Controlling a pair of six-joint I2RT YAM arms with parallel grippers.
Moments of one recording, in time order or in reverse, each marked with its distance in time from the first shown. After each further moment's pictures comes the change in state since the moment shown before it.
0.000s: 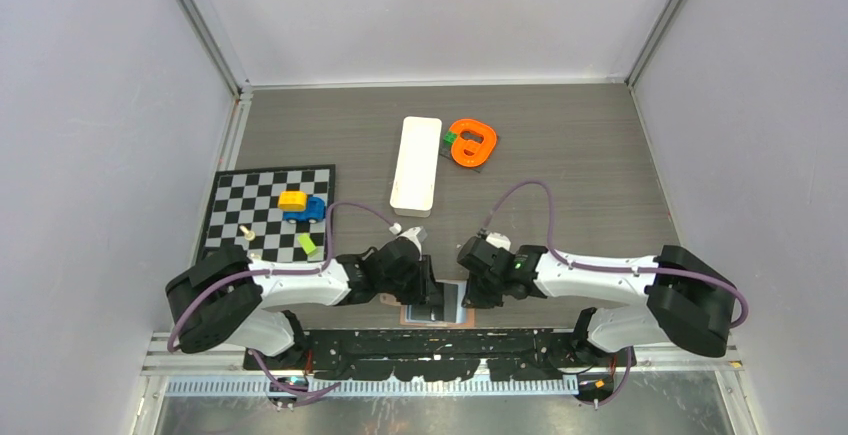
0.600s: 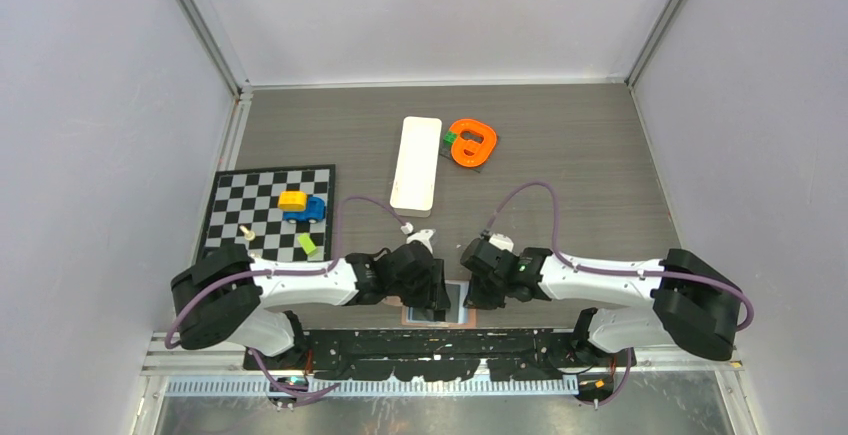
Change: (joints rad) left arm -0.085 0.011 0.105 -0.159 -0.093 0.073; right arm 0.000 -0.030 -0.026 0.010 0.006 0.005
